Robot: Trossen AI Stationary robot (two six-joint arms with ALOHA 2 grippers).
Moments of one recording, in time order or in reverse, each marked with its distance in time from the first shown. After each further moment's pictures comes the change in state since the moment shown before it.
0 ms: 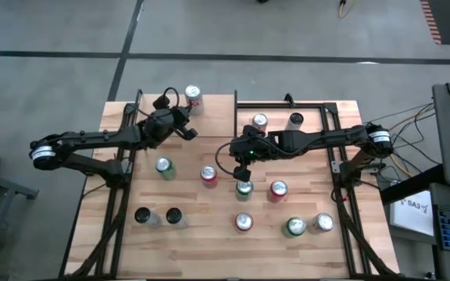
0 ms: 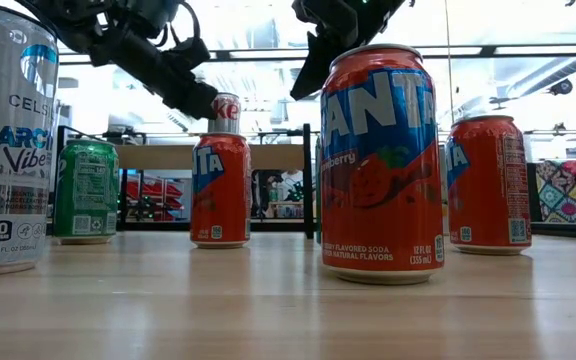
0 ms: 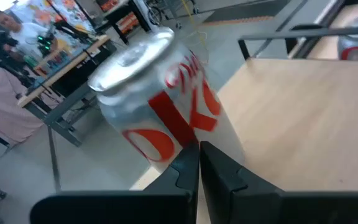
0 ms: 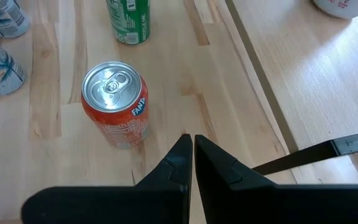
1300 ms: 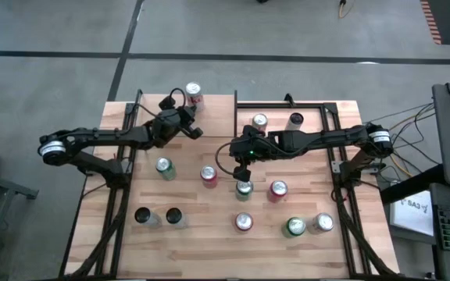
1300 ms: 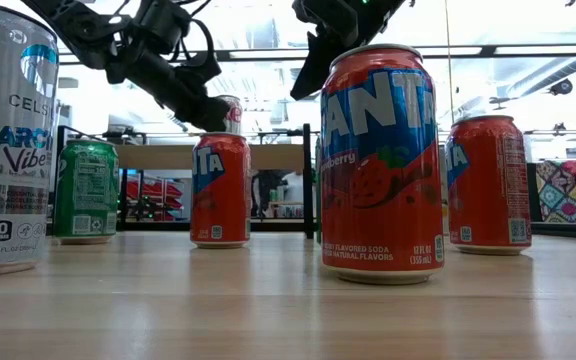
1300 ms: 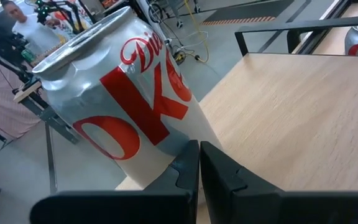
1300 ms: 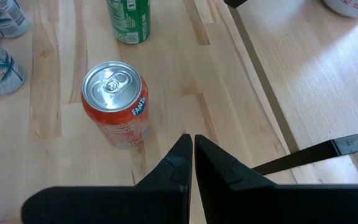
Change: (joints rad) left arm 0.021 0.118 -0.007 0.148 -0.003 -0.009; right arm 0.000 0.000 -0.001 0.000 0.000 0.000
